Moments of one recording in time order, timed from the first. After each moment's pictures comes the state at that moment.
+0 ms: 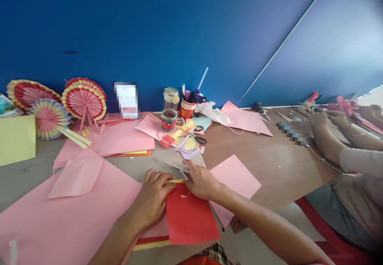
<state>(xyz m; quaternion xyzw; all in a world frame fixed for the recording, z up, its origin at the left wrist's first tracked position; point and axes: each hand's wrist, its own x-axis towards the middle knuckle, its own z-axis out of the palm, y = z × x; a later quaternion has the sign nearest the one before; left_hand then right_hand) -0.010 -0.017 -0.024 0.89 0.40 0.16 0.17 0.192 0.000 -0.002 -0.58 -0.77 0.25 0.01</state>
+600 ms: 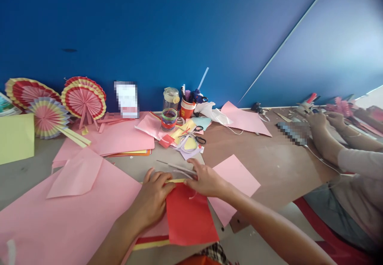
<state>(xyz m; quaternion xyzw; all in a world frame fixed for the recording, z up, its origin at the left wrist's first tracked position) -0.011 -0.018 -0.028 0.89 0.40 0.16 0.15 0.208 0.002 0.007 -0.62 -0.72 0.31 0.05</state>
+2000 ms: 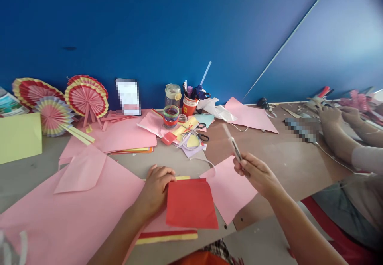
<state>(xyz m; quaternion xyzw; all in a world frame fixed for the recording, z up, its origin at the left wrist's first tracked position) -0.003 -0.009 -0.032 0.82 0.46 0.20 0.27 0.326 -0.027 0.002 -0.54 -0.56 0.46 0.42</state>
